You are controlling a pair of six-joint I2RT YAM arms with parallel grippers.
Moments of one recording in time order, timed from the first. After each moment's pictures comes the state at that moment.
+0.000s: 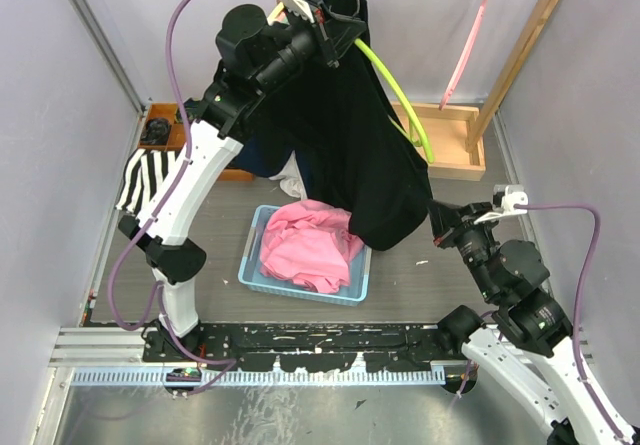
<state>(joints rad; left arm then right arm) -0.68 1.91 2.43 -0.25 0.18 -0.27 0.58 0.35 0.78 -0.41 0.30 0.39</state>
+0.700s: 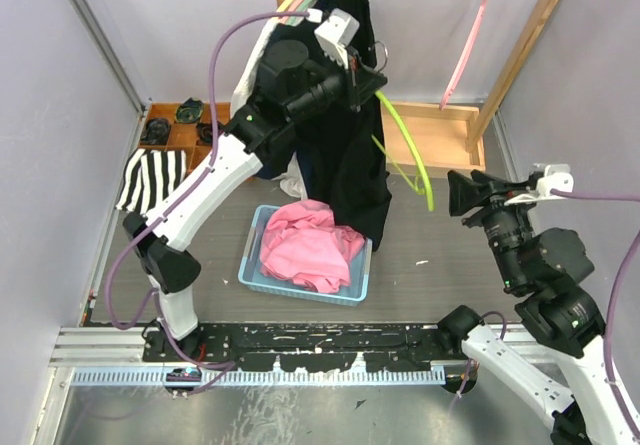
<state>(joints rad) -0.77 1.86 2.16 -0.20 0.21 -0.24 0.58 0.48 1.03 -0.45 0.41 0.23</state>
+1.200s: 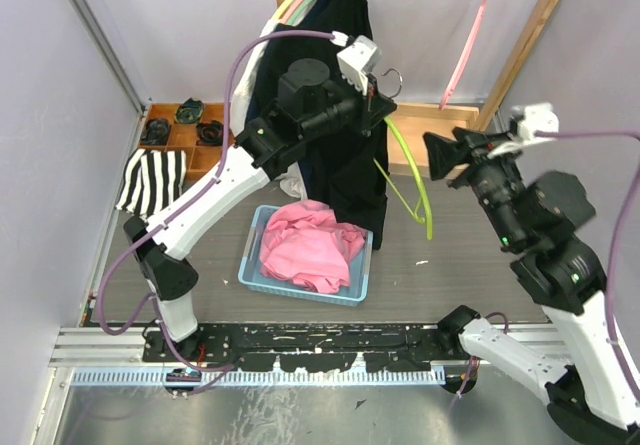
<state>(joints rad) -0.85 1.81 2.05 -0.26 0.16 -0.14 0.58 0.74 1.36 -0.45 0.29 0.15</state>
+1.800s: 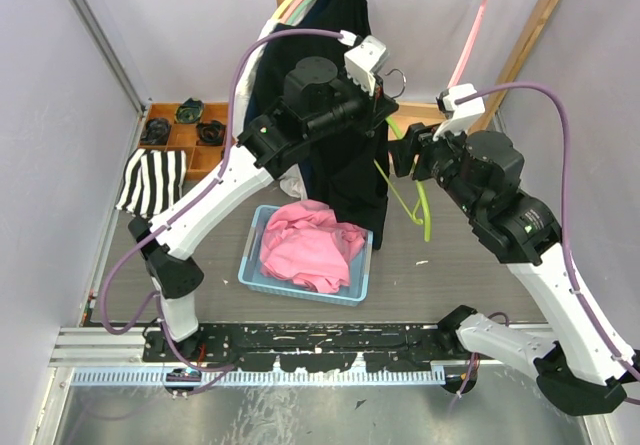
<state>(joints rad) -0.90 1.85 2.14 -0.36 0.09 -0.09 0.58 0.97 1.42 -0.58 0.20 0.16</state>
